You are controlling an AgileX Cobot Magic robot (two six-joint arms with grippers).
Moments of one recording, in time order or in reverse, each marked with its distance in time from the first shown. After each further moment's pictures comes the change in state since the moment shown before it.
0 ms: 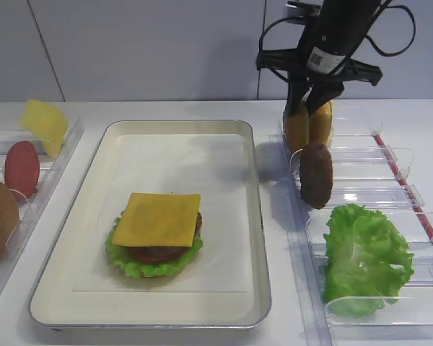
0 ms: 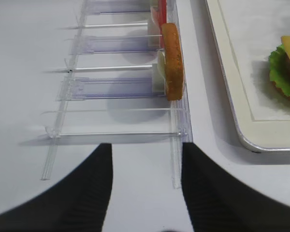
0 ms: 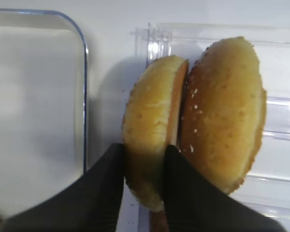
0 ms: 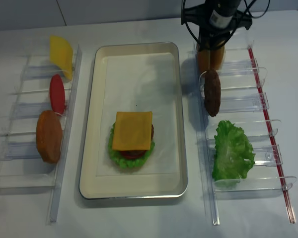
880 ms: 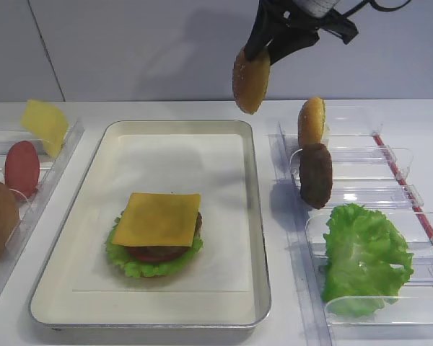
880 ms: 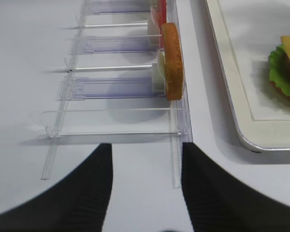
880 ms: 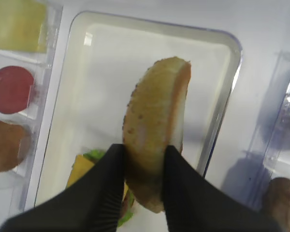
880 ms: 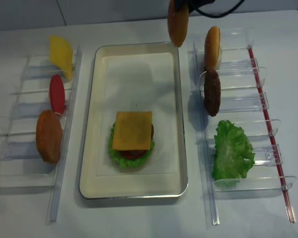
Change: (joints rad) left arm 0.000 0.000 0.000 0.000 0.000 0.000; right arm 0.000 -0.117 -0.068 0.330 0.042 -0.166
